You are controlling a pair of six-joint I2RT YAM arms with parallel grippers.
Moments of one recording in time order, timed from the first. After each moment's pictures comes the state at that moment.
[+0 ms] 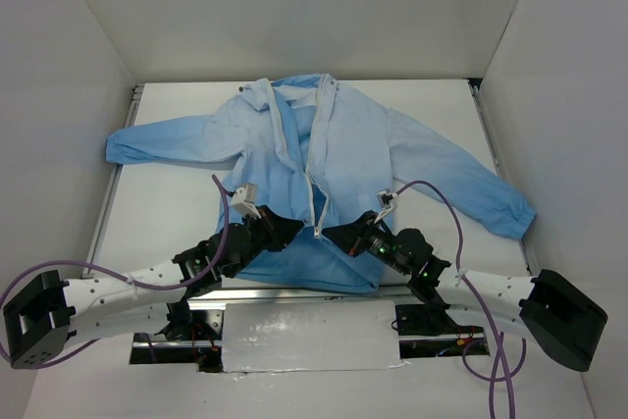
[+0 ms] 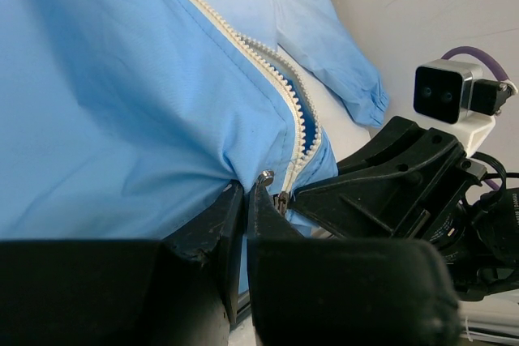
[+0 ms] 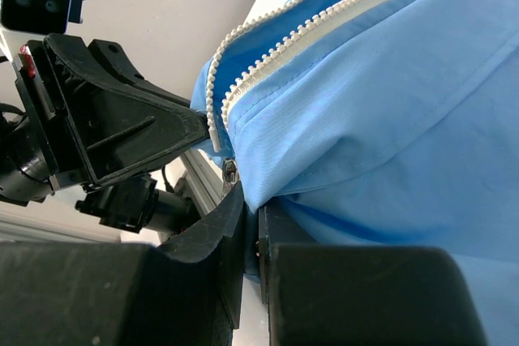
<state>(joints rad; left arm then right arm) -1.03 0.93 0.37 0.35 -0.38 -0.96 0.87 0.94 0.08 0.85 -0.02 0.88</state>
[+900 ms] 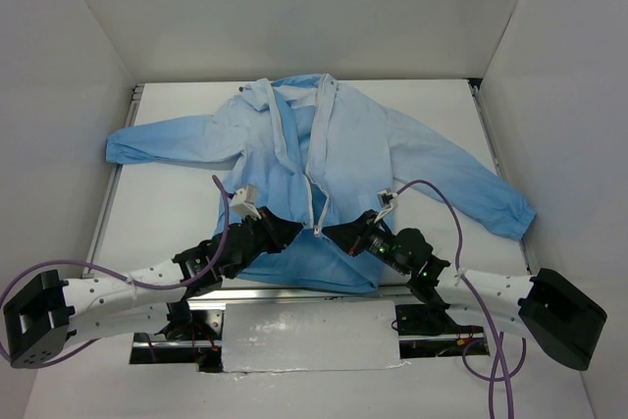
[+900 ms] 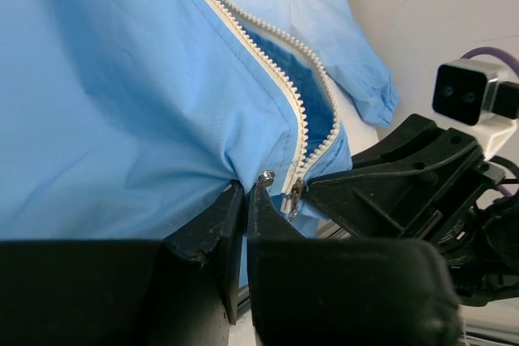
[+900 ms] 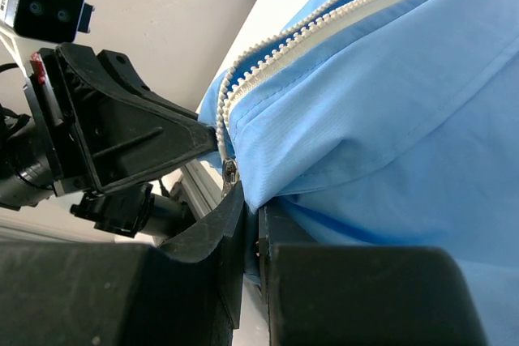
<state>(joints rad) -1.04 0.94 0.38 0.28 -0.39 -1.01 0.87 0.95 0.08 0.86 -0.01 0.86</state>
